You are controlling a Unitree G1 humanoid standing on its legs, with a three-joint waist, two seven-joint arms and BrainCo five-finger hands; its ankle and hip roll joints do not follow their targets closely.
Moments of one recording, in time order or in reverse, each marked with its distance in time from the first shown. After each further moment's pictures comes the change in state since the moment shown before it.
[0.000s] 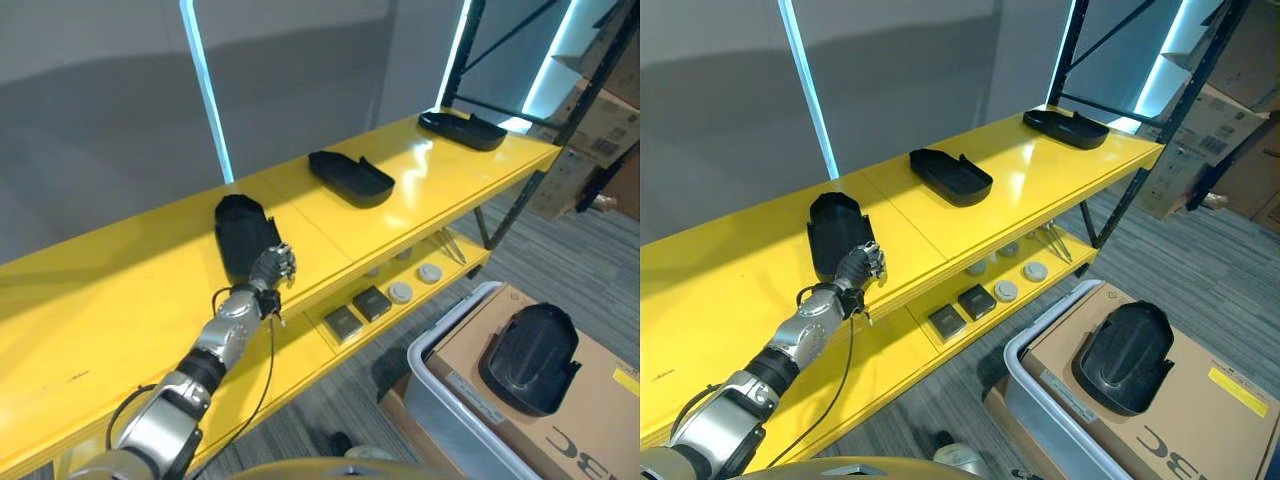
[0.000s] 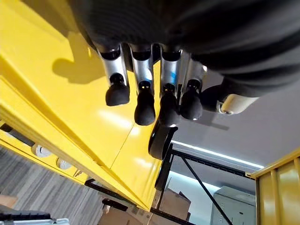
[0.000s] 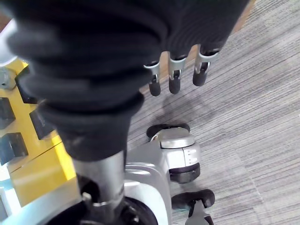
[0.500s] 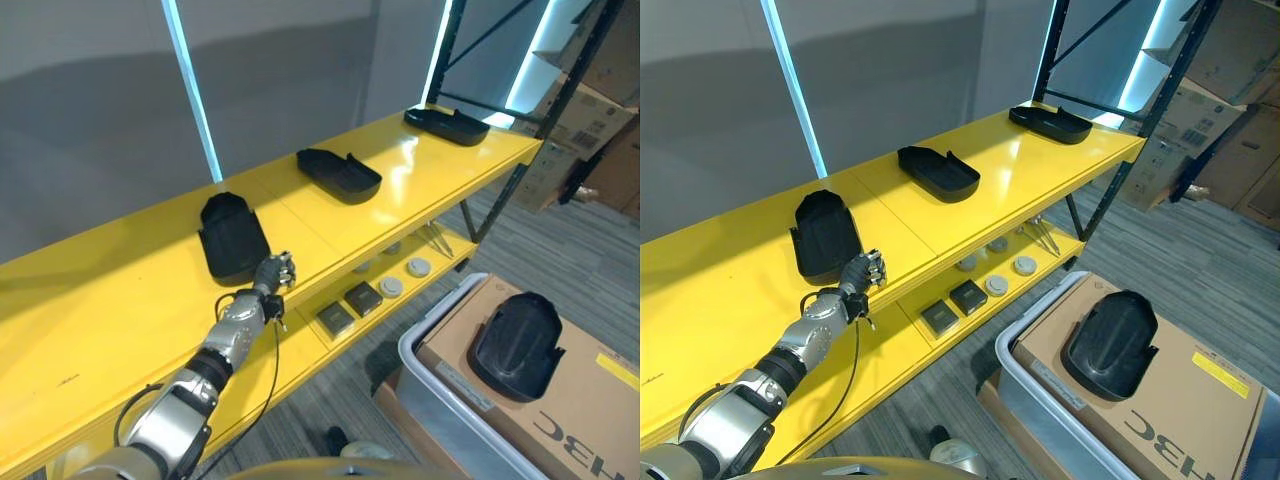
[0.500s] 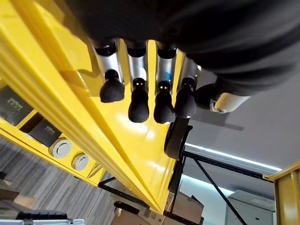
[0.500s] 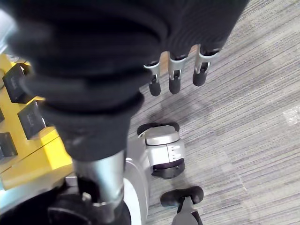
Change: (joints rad) left arm -0.031 -0.038 0.000 0.102 0.027 -0.010 0.029; right arm 0.011 0.000 0.038 0.006 -0.001 -0.016 0.001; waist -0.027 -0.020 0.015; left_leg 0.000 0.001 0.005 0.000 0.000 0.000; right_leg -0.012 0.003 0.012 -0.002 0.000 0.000
